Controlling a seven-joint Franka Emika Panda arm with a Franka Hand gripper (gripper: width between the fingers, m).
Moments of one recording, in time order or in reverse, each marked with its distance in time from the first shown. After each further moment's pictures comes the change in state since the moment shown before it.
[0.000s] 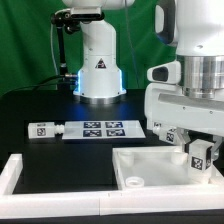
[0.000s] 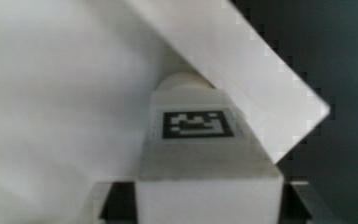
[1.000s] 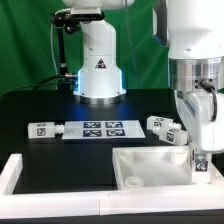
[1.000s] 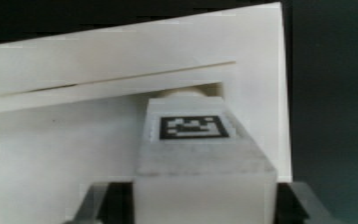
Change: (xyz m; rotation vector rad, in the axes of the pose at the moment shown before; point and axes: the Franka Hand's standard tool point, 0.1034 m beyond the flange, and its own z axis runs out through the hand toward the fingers) arm 0.002 0.004 0.002 0.004 -0.052 0.670
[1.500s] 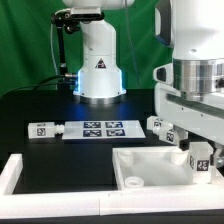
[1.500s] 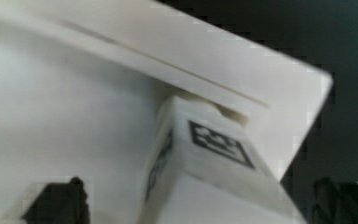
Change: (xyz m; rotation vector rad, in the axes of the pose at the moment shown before) arm -0.005 0.003 0.004 -0.011 0.002 -0.683
